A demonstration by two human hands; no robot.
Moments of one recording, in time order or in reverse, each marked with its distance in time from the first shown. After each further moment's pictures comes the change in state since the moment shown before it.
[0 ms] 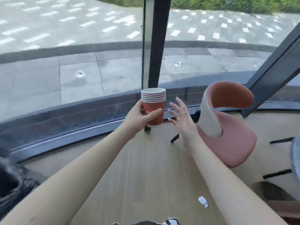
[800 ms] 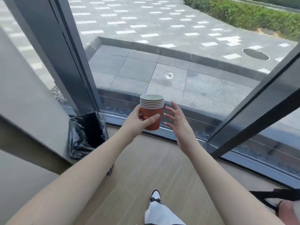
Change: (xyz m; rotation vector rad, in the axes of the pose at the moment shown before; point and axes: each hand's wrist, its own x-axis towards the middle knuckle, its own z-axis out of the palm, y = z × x) left_hand -0.139 -0.060 -0.347 -0.053 0.634 -0.112; right_hand 0.021 0.008 0.396 -0.081 -0.665 -0.002
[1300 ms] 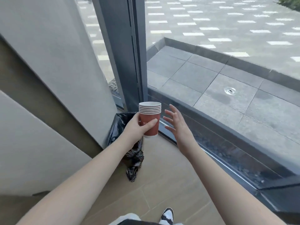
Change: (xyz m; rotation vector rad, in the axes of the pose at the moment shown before) left_hand 0.044 -0.026 -0.119 -0.021 0.463 -0.157; right_hand 0.145 0.008 0.122 -0.029 -0.470 0.026
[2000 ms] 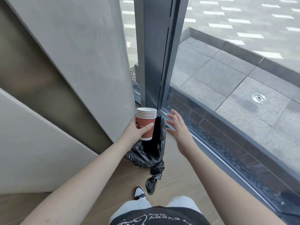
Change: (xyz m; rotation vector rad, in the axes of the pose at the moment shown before) left_hand 0.107 -0.074 -0.160 0.027 0.184 -0.189; right_hand 0.145 0.035 0.143 -0.017 -0.067 0.174
